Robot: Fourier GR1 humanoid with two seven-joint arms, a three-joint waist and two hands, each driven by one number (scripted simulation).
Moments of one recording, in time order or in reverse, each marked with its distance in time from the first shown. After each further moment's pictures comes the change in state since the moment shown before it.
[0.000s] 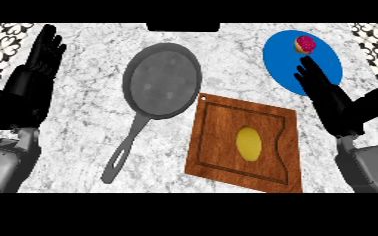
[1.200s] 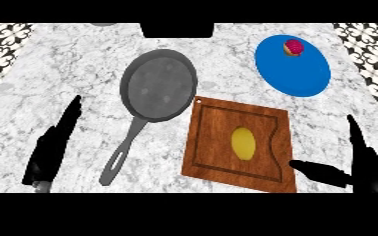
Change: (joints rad) left arm 0.324 -0.007 -0.127 0.078 -0.100 -0.037 -0.030; right arm 0.367 -0.197 0.203 -0.341 0.546 -0.656 0.611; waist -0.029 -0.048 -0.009
